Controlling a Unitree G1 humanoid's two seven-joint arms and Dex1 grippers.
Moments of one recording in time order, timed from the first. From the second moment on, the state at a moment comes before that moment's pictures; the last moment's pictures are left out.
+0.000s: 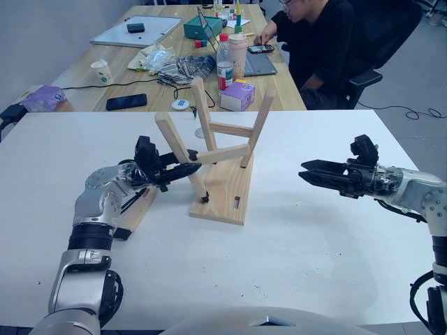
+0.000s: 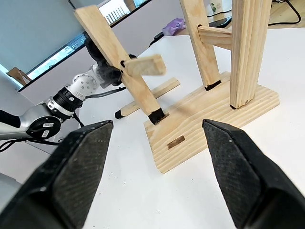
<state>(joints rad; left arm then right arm) -0.41 0.51 0.05 0.40 -0.54 0.16 -1.37 -0.30 -0.79 -0.15 -0.07 0.93 0.96 1.00</state>
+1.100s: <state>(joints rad) -0.29 0.50 0.00 0.09 -0.62 0.26 -1.30 -0.28 -0.72 -0.15 -0.05 0.86 0.94 0.96</state>
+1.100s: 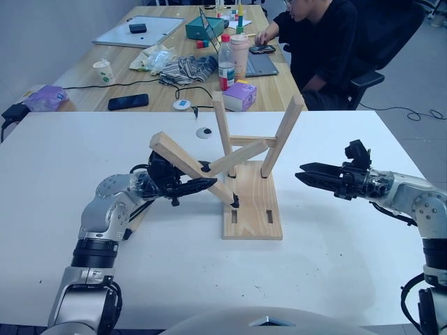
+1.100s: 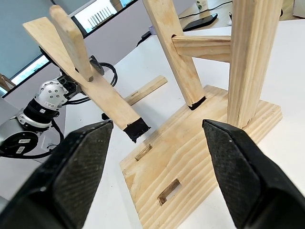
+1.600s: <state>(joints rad) -0.24 0.50 -0.07 0.15 -0.51 0.06 -1.38 -0.27 -0.72 -0.16 -0.06 0.86 0.95 0.95</state>
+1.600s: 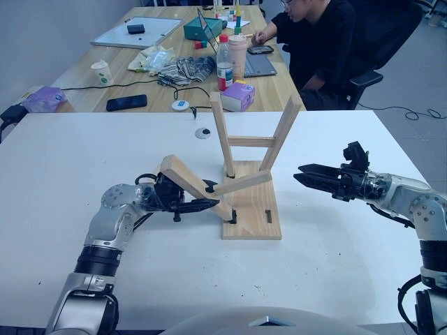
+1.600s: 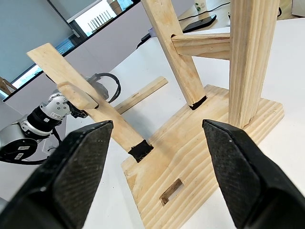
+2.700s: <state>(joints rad) -0.37 0.60 -0.35 -0.21 -0.36 0.44 -1.03 -0.22 -0.71 -0.19 0.05 0.81 0.90 0.89</state>
